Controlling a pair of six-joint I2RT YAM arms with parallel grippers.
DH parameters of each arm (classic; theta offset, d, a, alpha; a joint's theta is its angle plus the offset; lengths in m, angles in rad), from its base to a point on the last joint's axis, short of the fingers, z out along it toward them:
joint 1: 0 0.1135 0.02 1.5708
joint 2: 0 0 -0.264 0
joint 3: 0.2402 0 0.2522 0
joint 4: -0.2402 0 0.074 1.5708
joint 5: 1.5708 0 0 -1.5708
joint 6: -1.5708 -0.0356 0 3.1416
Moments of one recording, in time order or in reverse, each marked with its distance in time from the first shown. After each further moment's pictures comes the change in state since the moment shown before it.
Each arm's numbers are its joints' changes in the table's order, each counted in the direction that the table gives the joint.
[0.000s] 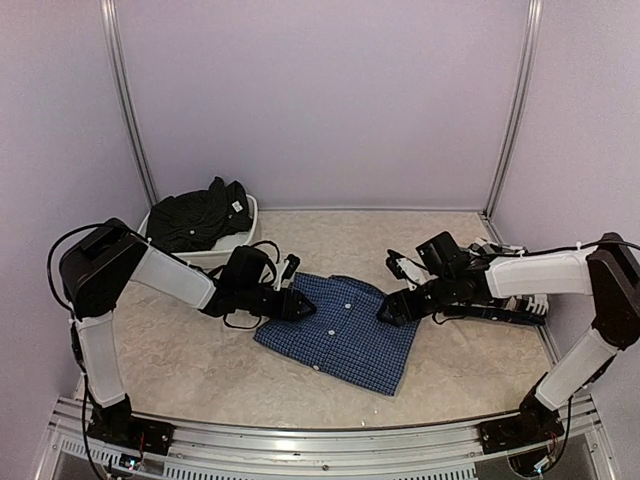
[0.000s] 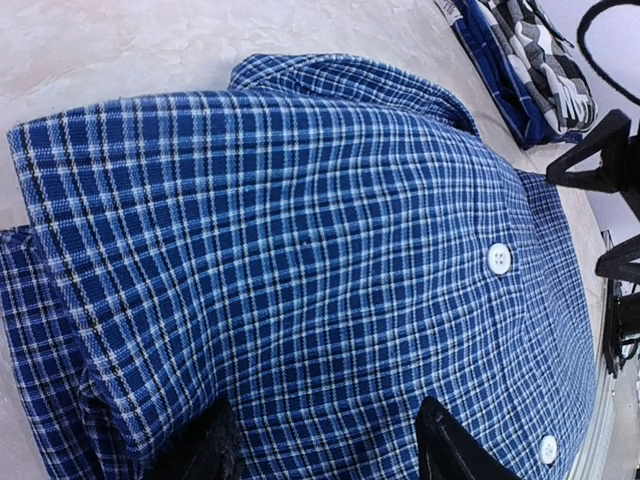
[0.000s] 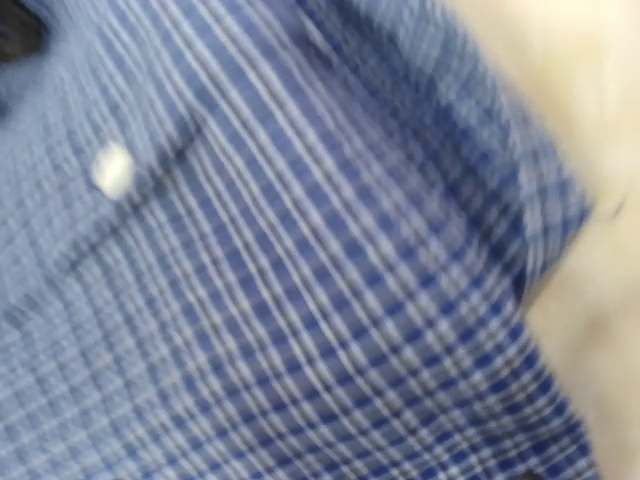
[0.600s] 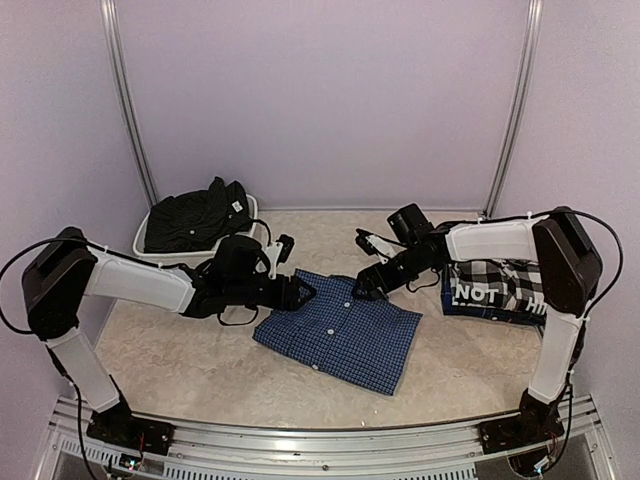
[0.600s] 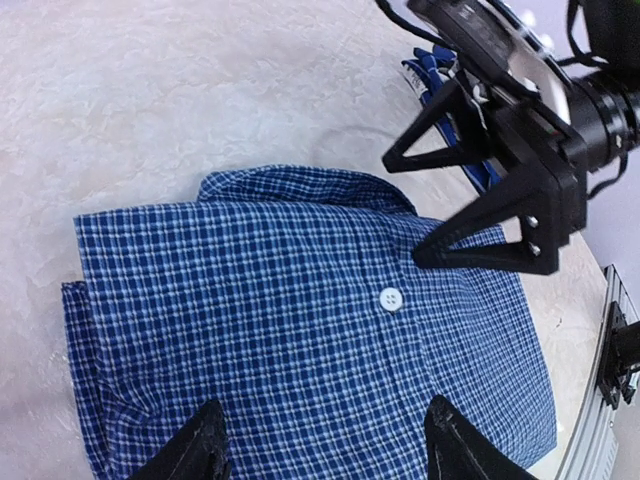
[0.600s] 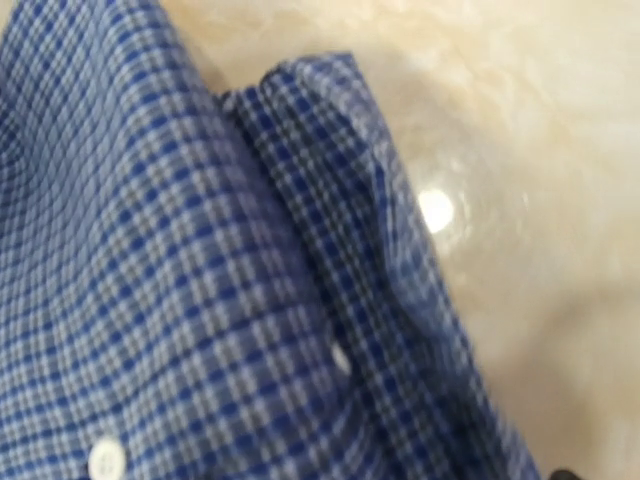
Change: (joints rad) left arm -0.090 0.244 -0.061 -0.039 -0.225 -0.006; right arm -0.044 -0.326 0.427 -0.134 -0.100 0.195
